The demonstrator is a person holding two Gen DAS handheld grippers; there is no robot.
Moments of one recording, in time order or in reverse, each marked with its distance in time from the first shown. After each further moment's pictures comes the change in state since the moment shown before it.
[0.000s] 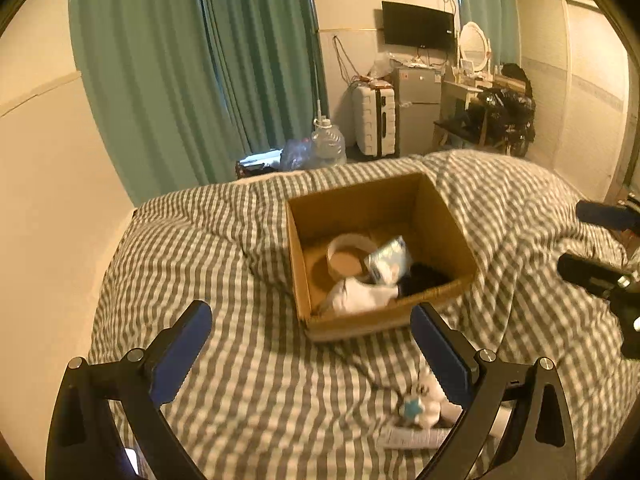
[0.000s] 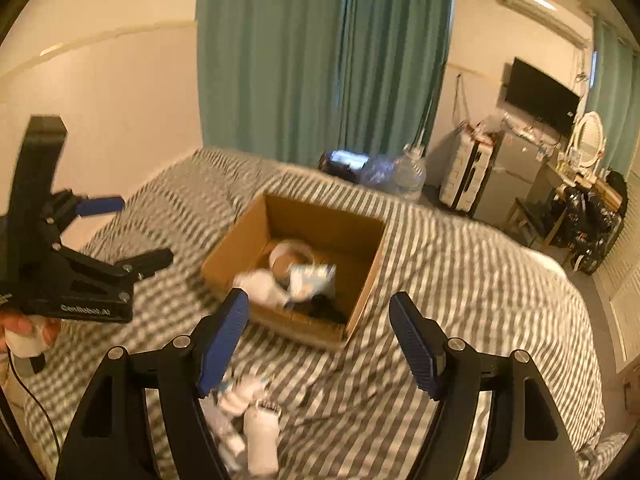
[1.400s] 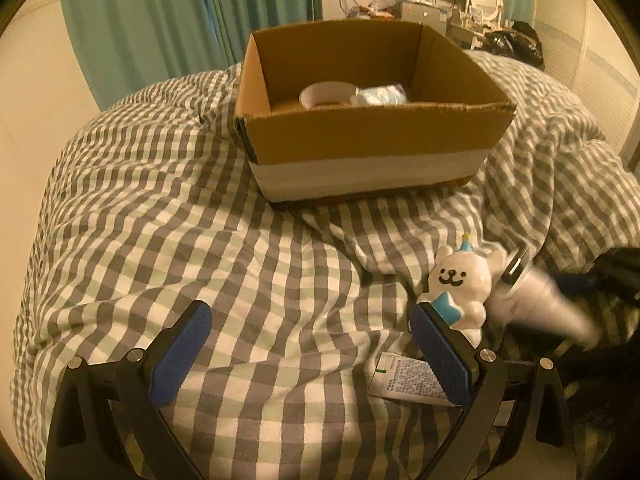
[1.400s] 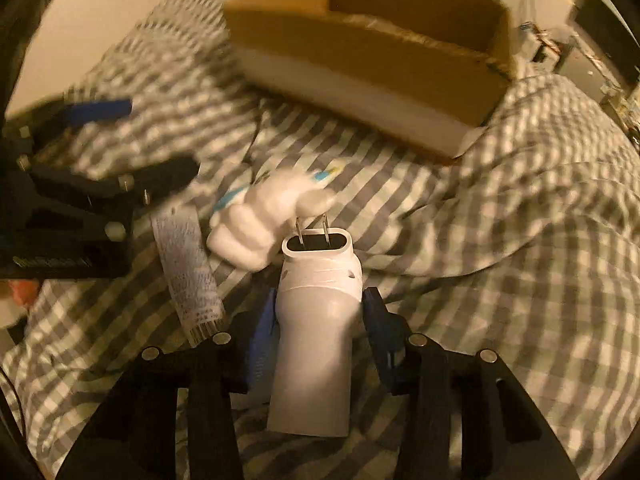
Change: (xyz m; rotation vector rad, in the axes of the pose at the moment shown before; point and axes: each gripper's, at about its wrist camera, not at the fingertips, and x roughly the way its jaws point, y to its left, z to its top) left arm 0.093 -0.028 -0.115 -0.043 0.247 -0.043; right arm 0.115 0.035 -0.130 -0.017 0.381 0.085
